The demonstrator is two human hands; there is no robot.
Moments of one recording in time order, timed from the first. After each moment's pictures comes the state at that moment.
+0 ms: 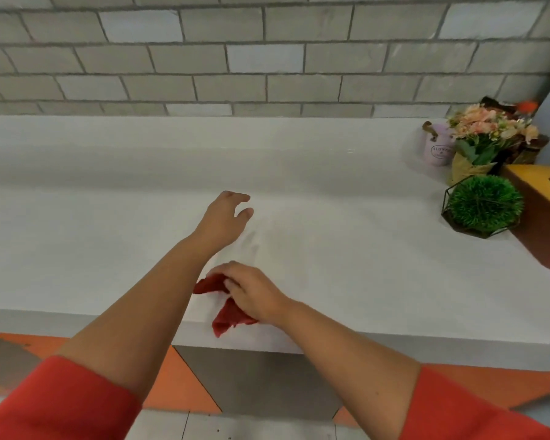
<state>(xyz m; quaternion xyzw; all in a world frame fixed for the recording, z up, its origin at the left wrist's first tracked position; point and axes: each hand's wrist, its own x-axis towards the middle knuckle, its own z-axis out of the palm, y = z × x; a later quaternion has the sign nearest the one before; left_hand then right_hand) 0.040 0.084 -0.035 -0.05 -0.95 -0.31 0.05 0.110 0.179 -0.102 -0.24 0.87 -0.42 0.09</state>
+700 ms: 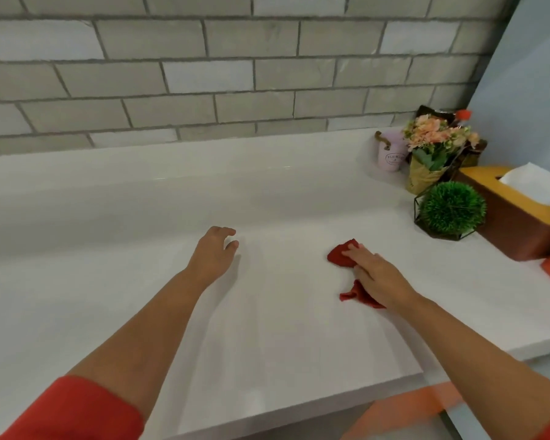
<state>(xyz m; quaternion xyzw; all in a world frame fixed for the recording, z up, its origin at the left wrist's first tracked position) -0.069 0.083 -0.085 -0.13 -0.93 -0.33 -0.01 0.057 0.362 -0.108 0.06 0.96 -0.27 -0.02</state>
